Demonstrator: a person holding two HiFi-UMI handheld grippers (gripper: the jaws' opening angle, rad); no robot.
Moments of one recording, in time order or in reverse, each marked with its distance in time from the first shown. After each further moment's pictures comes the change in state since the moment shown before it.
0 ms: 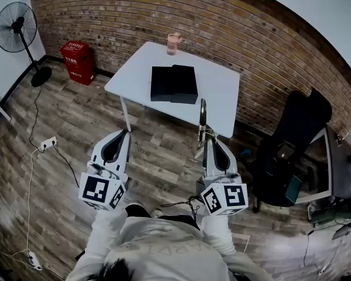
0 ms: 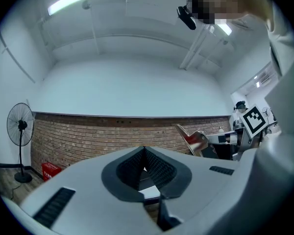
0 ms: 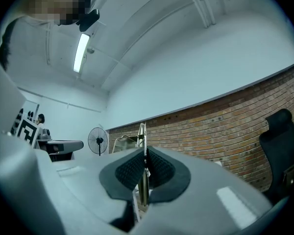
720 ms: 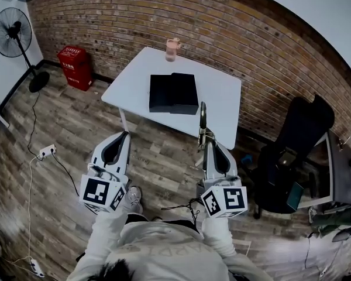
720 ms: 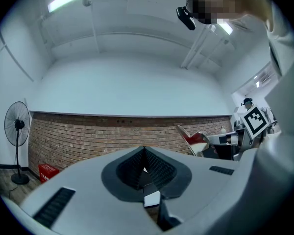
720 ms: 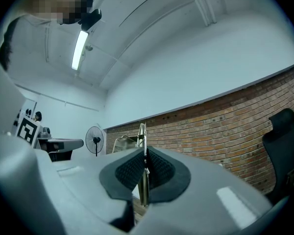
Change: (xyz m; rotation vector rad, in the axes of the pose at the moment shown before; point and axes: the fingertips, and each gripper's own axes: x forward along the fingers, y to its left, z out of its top) left arm 0.063 0.036 -0.008 0.000 -0.006 -0.007; right arm 0.064 -0.024 -0.011 -0.013 0.002 -0.015
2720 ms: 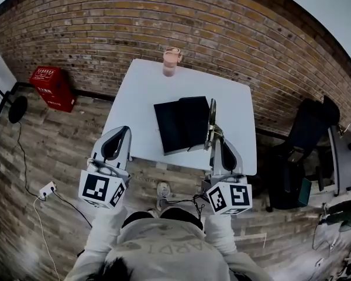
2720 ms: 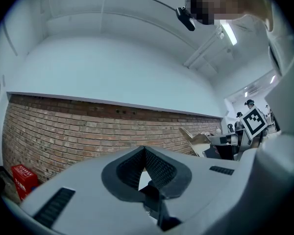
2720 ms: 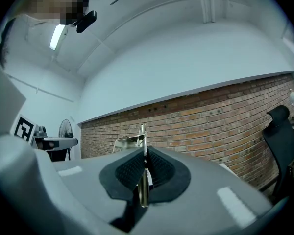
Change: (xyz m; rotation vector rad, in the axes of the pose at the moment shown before) left arm 0.248 0.240 -0.051 -0.035 0.033 -0.201; right arm 0.291 -0.024 -0.062 0.004 0.023 -0.259
